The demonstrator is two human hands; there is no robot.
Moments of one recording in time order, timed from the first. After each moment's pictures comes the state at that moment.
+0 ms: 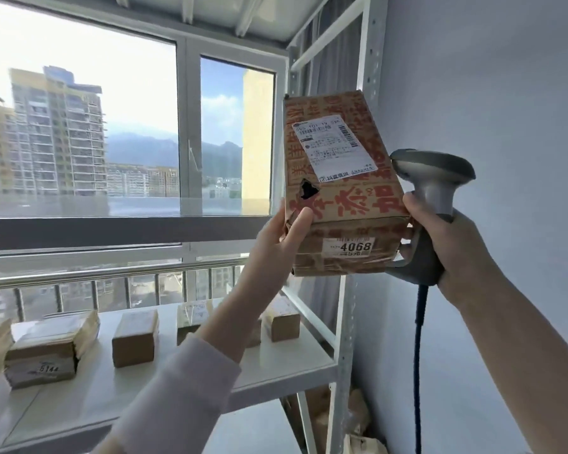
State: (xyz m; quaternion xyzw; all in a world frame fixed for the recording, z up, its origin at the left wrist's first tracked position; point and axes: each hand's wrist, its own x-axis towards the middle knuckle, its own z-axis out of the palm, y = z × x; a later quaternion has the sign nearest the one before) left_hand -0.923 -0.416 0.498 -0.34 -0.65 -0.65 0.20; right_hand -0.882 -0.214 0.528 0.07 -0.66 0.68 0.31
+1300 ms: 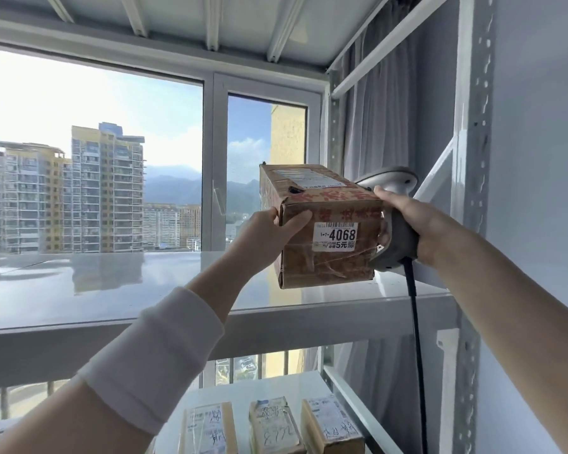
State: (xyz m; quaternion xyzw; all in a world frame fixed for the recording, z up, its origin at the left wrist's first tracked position) left_hand -1.171 -0.486 0.603 -0.18 -0.84 -0.46 0.24; right_hand -1.178 -0.272 0.629 0.05 -0.70 0.70 0.12
